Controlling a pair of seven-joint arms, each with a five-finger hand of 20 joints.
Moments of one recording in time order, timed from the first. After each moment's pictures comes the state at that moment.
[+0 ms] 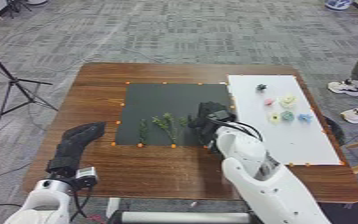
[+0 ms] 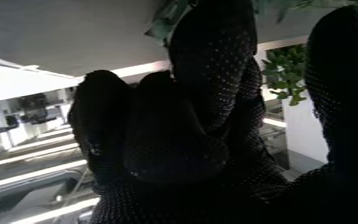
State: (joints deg) left arm 124.5 -57.6 -92.7 -116.6 63.5 14.2 5.7; right arm -79.5 -67.8 55.6 -99.8 -140.7 -13.5 26.3
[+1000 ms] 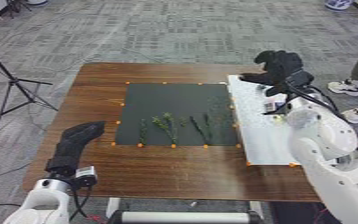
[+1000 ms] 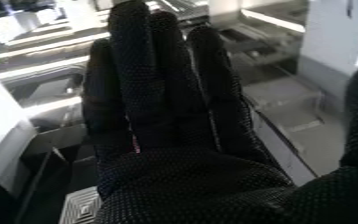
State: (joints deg) left arm 124.4 -57.5 -92.8 -116.6 63.4 14.2 6.1; right arm -85.8 -51.9 77.0 -111.0 -137.6 1.1 15.6
